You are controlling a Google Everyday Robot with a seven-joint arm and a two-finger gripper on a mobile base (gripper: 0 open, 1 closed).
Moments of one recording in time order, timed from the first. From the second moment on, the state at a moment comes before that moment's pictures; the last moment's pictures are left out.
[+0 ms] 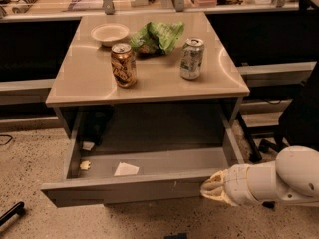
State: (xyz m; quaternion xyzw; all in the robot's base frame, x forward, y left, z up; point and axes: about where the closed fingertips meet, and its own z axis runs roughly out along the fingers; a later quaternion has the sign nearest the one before) arm 0.398 -0.142 0.635 -0.65 0.68 0.14 0.31
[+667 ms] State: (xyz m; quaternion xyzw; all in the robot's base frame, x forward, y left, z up) arm 0.438 -0.145 0.633 -0.63 0.68 0.11 0.37
